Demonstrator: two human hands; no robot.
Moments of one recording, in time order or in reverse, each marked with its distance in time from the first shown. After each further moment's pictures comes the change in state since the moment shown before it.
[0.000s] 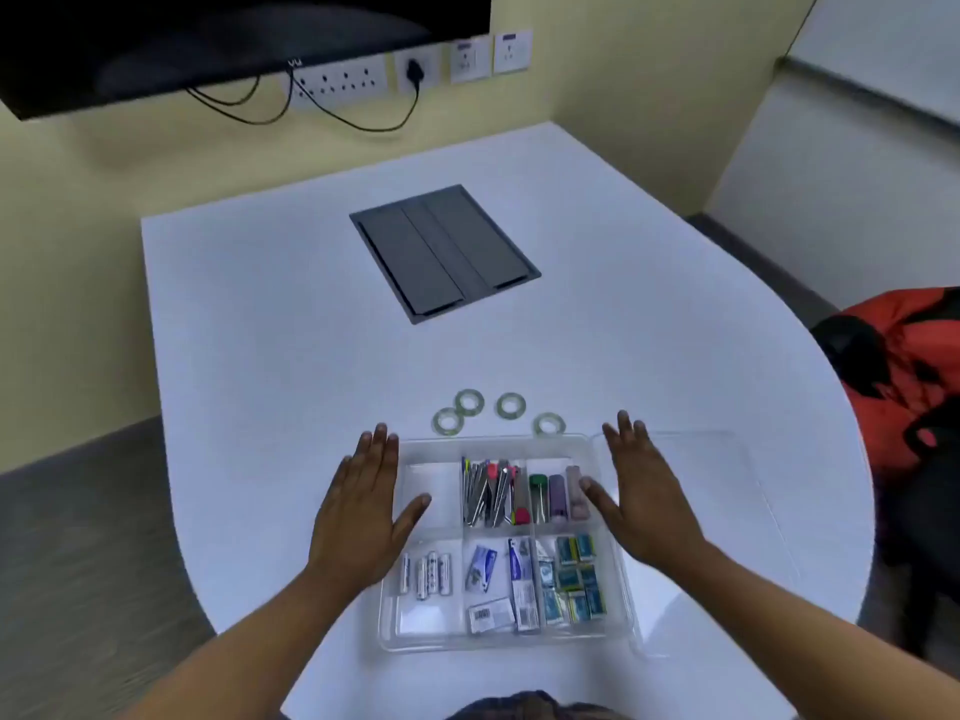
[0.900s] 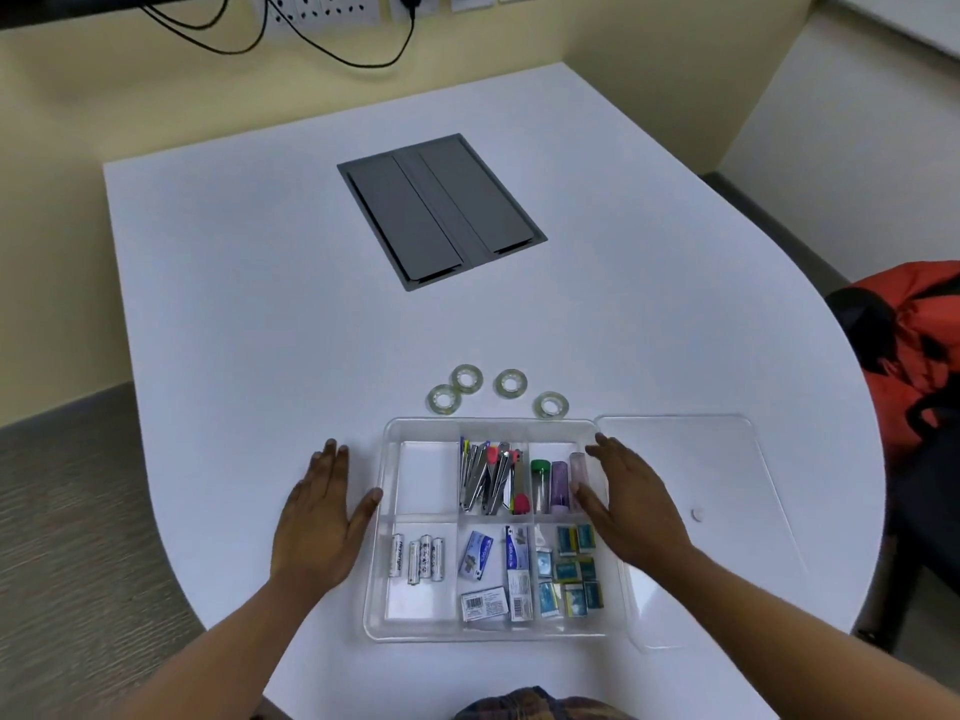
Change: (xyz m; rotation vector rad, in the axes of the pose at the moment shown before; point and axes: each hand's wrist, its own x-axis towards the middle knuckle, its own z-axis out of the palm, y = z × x) left_hand -0.010 -0.052 0.046 -0.089 -0.103 -0.273; right_hand 0.003 0.003 0.034 0.060 -0.107 0.087
